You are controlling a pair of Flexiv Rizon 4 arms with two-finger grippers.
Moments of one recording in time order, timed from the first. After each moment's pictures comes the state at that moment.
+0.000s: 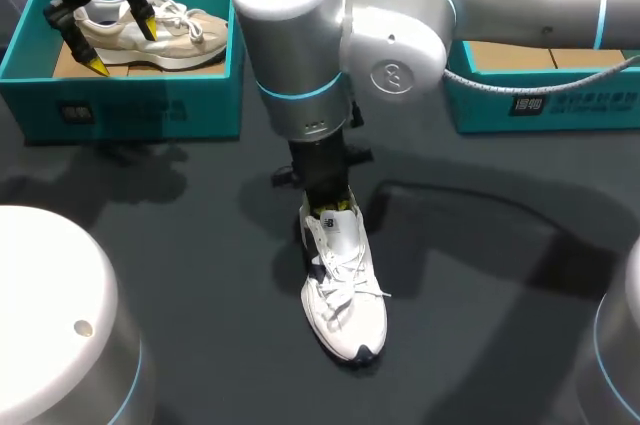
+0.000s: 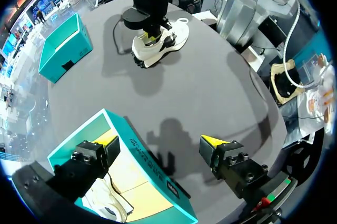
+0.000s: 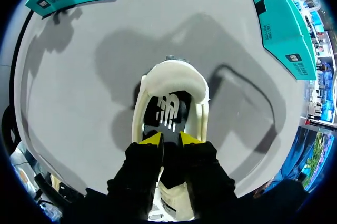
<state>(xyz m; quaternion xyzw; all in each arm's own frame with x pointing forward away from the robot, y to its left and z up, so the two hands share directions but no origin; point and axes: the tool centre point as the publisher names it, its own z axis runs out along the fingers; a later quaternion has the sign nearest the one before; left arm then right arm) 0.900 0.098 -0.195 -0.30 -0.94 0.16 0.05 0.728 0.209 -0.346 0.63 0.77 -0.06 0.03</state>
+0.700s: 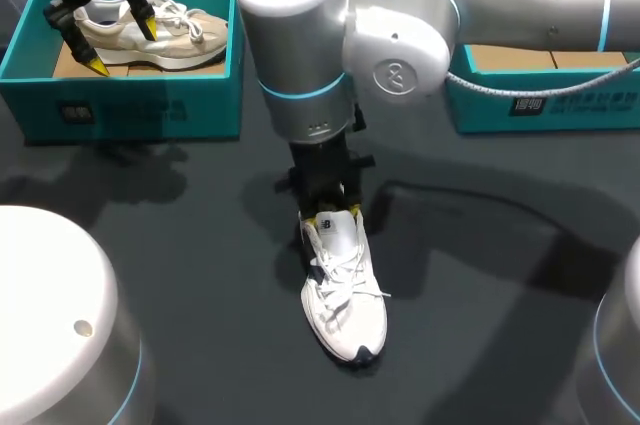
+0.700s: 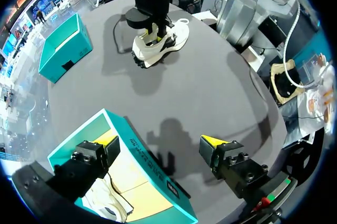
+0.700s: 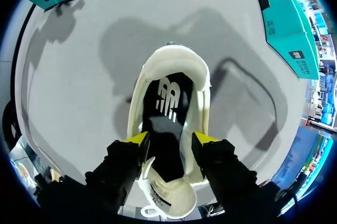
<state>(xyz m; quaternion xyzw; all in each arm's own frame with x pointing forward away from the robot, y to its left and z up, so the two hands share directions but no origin) 0.900 0.098 -0.195 -0.30 -0.94 0.16 0.05 0.714 0.208 -0.347 0.62 0.78 -0.07 0.01</state>
